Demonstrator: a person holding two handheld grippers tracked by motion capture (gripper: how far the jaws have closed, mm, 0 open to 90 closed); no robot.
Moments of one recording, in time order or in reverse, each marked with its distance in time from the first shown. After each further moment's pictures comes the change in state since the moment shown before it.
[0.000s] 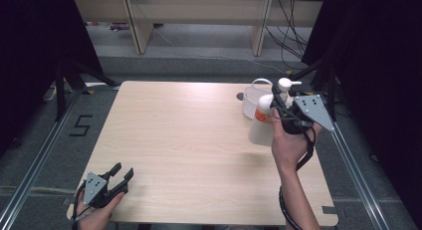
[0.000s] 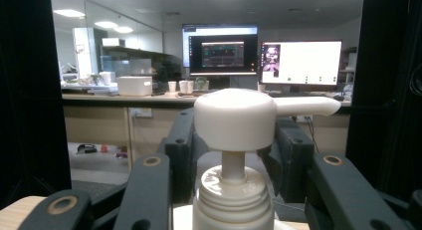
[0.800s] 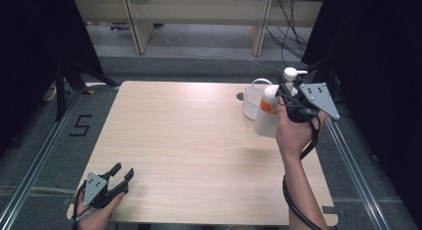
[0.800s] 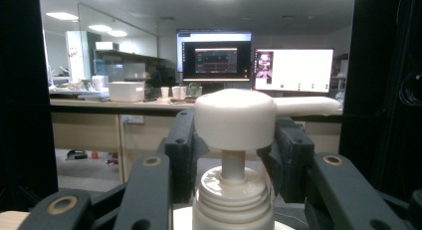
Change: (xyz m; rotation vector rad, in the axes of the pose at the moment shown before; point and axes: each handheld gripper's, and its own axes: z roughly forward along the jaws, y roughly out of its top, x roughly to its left) left arm -0.001 0.000 0.000 -0.004 0.000 0.005; right arm -0.013 0.013 0.020 -0.018 -0.017 -0.010
